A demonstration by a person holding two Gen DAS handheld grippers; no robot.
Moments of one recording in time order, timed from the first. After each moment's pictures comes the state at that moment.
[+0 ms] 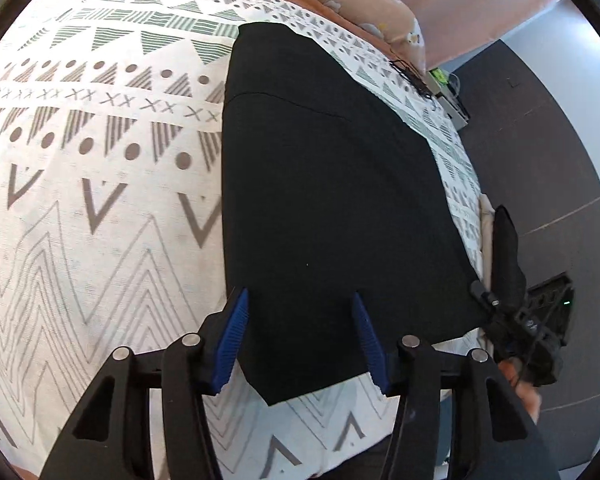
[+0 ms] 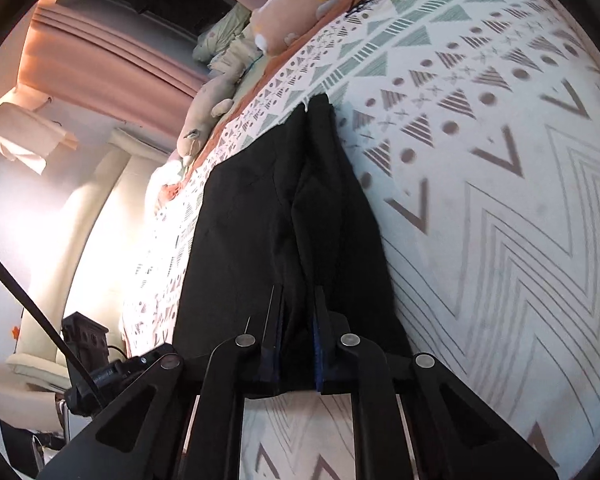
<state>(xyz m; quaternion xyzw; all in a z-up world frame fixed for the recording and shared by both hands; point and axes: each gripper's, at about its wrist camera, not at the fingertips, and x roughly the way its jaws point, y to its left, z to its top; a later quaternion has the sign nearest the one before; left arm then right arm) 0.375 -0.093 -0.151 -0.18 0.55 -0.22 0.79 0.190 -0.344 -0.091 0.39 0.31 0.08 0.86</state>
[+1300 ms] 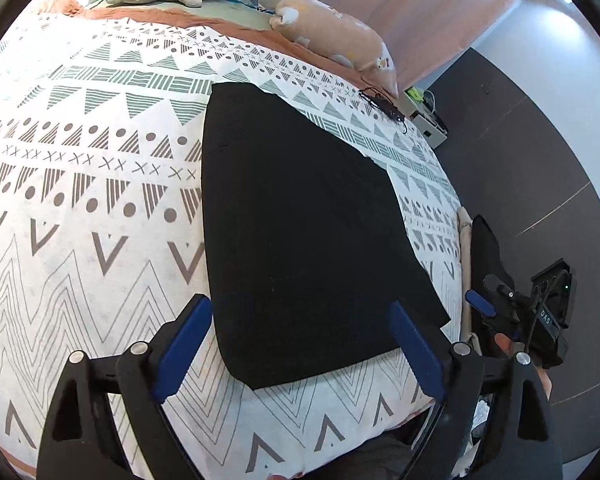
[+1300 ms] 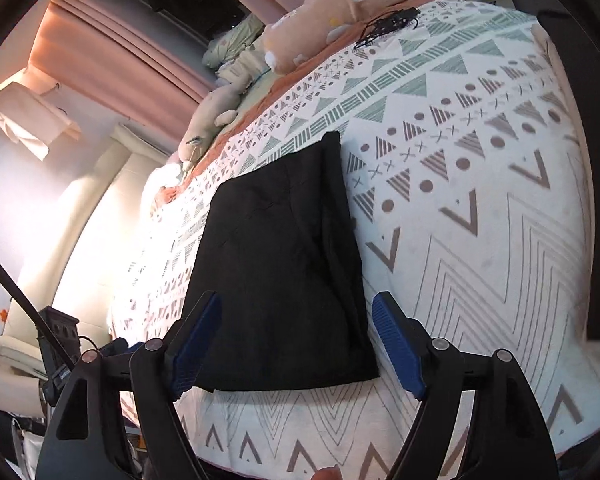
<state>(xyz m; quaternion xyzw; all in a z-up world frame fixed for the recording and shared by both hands) 0.365 -0.093 -0.102 -0.17 0.48 -0.23 0.83 0.160 -0.365 -0.039 0.33 0.30 0.07 0.89</state>
